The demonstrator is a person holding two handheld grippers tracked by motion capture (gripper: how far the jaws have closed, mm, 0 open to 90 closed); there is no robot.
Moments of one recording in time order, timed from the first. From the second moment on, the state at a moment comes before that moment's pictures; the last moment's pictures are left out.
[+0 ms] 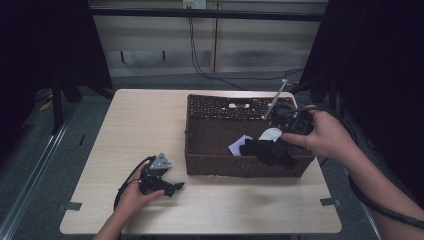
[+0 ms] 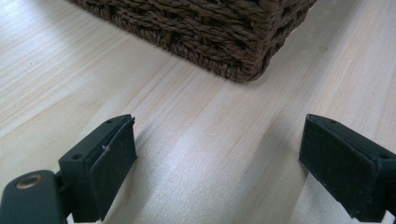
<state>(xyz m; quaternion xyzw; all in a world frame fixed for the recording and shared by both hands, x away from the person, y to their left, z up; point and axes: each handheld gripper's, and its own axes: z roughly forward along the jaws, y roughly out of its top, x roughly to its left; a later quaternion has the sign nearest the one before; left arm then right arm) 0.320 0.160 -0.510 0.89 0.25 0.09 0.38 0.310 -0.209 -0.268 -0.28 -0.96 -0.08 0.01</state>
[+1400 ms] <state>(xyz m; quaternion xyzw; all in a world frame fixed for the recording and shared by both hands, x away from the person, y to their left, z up) 0.320 0.160 -0.510 0.89 0.25 0.09 0.38 0.280 -0.200 -0.385 -0.26 -0.96 -0.08 0.07</state>
